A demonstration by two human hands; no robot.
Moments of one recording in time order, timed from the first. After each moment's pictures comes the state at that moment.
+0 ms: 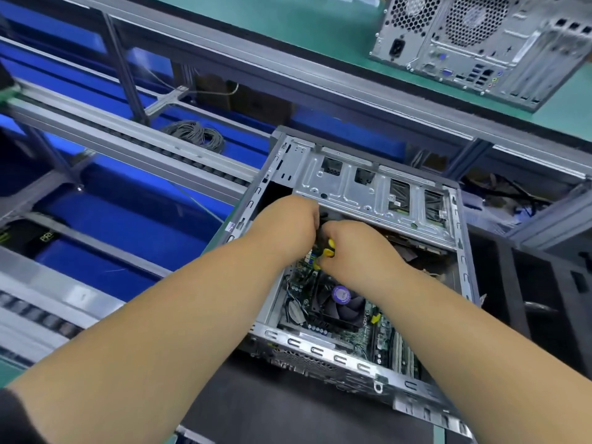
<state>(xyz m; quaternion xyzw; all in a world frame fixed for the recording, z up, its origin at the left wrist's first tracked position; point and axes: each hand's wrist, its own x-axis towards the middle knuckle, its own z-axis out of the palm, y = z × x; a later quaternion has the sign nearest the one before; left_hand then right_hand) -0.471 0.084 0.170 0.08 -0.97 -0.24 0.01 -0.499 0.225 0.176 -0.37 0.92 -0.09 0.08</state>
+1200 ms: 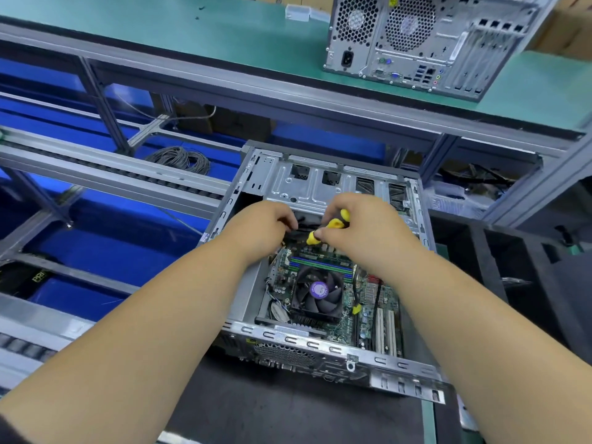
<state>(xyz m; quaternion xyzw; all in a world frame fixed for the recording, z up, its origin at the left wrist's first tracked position) -0.471 0.082 0.171 0.08 -0.92 -0.38 -0.02 -0.491 0.270 0.230 -0.25 0.93 -0.28 0.04</state>
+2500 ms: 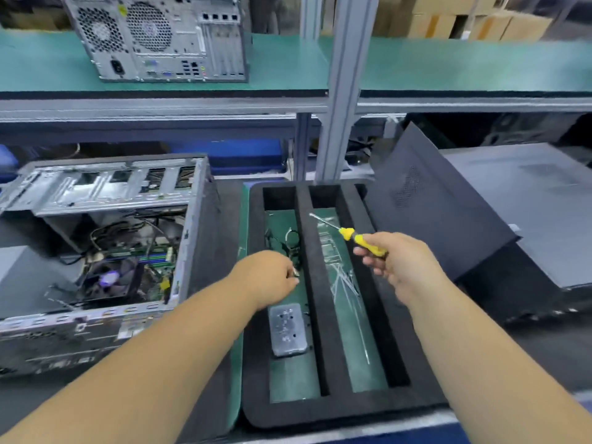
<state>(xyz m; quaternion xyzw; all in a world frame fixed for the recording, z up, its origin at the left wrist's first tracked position) -0.447 0.455 0.144 -0.14 -0.98 -0.09 -0.12 -0.432 0.675 0.192 0.25 0.69 -0.67 0.09</state>
